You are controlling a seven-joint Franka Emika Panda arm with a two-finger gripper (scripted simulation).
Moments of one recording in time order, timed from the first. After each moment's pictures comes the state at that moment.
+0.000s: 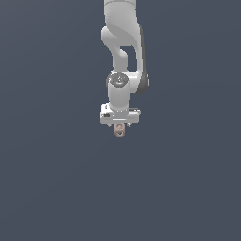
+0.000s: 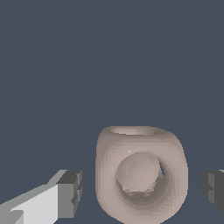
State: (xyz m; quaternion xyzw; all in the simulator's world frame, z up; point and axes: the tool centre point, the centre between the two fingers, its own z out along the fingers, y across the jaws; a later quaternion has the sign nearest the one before) arm -0.089 -0.005 0.068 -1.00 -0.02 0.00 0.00
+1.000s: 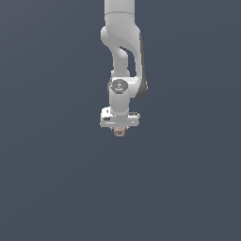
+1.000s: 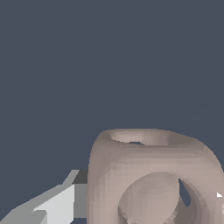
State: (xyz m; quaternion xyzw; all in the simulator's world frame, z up) arm -0.089 -0.005 0.041 -1.00 -0.02 0.00 0.00
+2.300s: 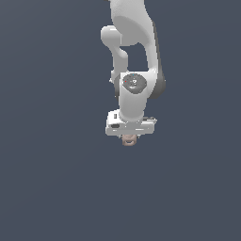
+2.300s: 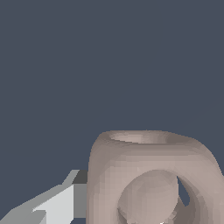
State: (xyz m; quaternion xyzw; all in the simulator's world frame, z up) arm 0.010 0.039 0.122 -1.00 -0.02 0.00 0.00
